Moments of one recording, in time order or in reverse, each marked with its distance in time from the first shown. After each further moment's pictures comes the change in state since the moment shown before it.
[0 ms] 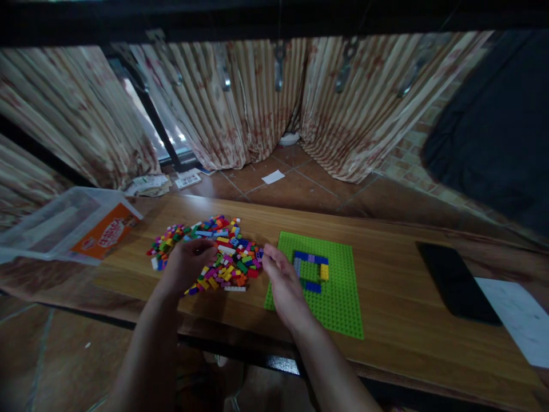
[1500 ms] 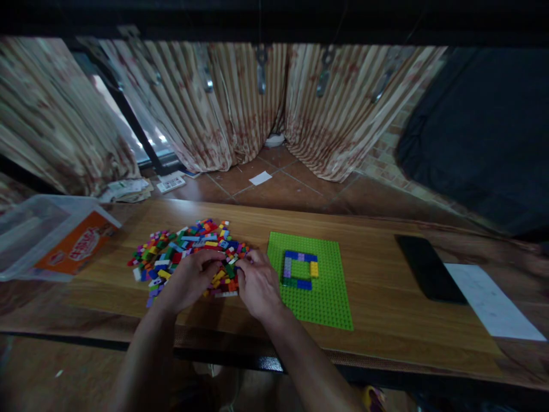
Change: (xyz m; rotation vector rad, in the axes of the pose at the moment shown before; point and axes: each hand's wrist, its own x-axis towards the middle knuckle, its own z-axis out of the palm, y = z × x) left_hand -0.007 0.008 0.021 0.250 -0.224 0.248; right_hand 0.012 0.012 0.010 -1.374 -0.225 -0.614
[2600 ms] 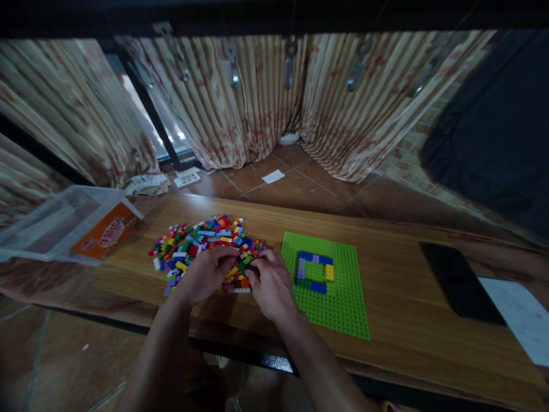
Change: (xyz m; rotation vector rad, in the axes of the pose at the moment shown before) left_hand -0.003 0.001 -0.001 0.072 -0.018 0.014; right_hand -0.004 0.002 0.001 0.064 0.022 0.017
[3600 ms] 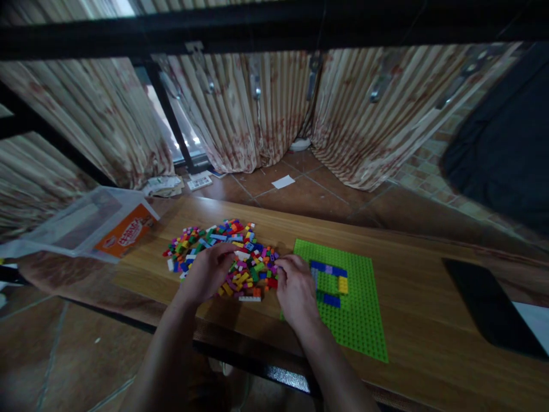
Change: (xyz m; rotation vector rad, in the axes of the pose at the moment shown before) left_hand 0.000 -0.011 -0.010 -0.042 0.208 -0.031; right_hand 0.003 0.016 -0.011 0.044 0.170 0.029
